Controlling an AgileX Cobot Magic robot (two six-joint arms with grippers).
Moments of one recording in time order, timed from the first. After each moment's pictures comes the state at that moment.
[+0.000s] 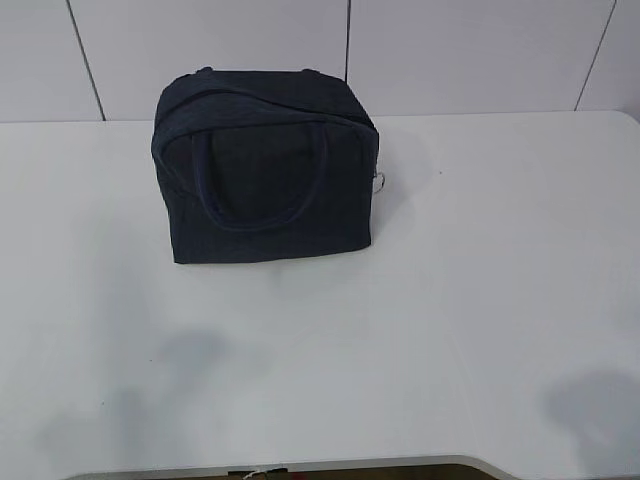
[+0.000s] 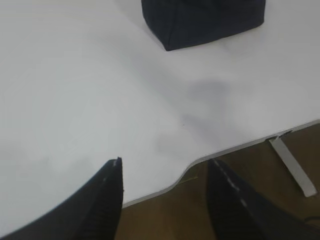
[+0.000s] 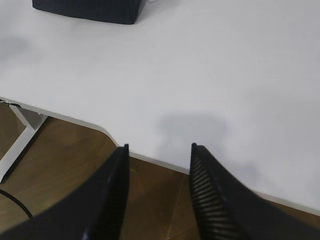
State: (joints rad) left arm -0.18 0.01 -0.51 -0.17 1.11 0.08; right arm 0.25 -0.01 -0.50 0.07 1.14 -0.14
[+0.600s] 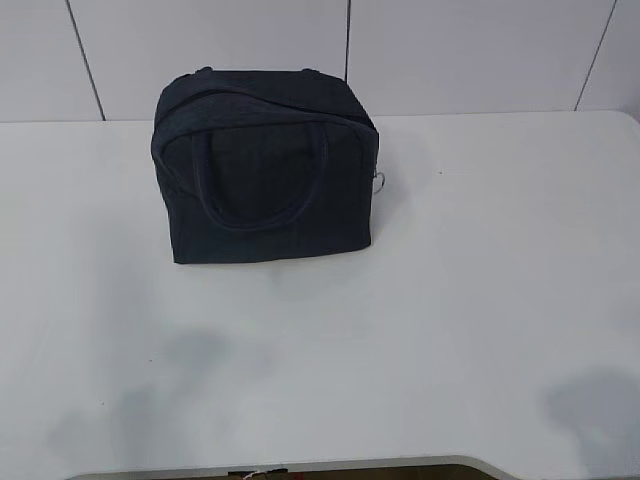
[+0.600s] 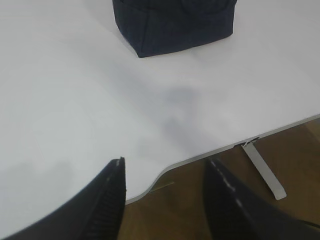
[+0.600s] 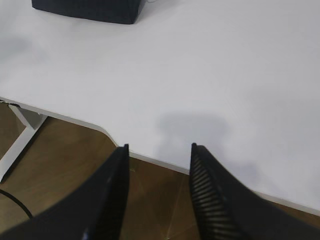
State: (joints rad) left arm -0.18 0.01 -0.51 -0.25 1.10 0.08; right arm 0.25 -0.01 -0.50 0.07 1.14 -0.14
